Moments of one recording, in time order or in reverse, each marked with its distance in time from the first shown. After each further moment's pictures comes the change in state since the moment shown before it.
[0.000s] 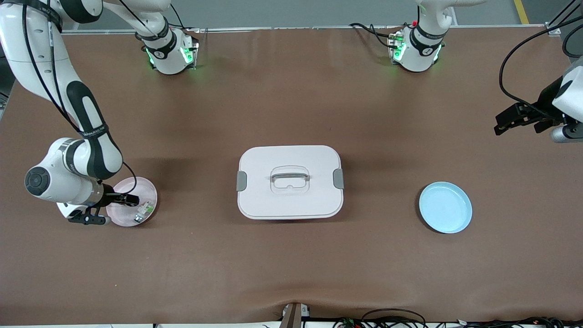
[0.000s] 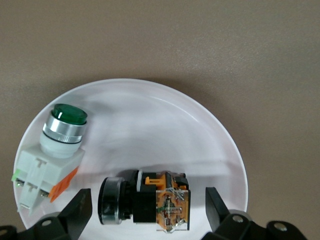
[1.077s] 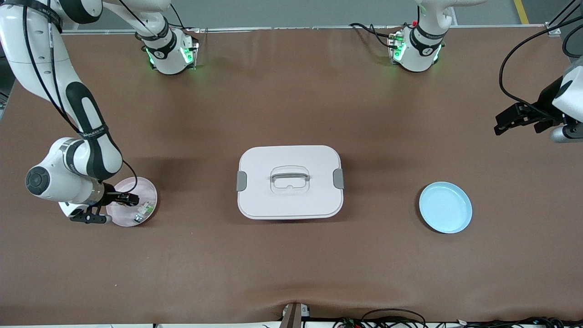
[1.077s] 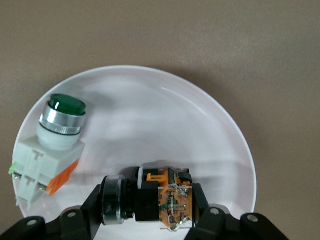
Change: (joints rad) left arm 0.000 0.000 0.000 0.000 0.000 0.000 0.000; right arm -0.004 0.002 -0.002 -0.002 0.057 -0.036 -0.023
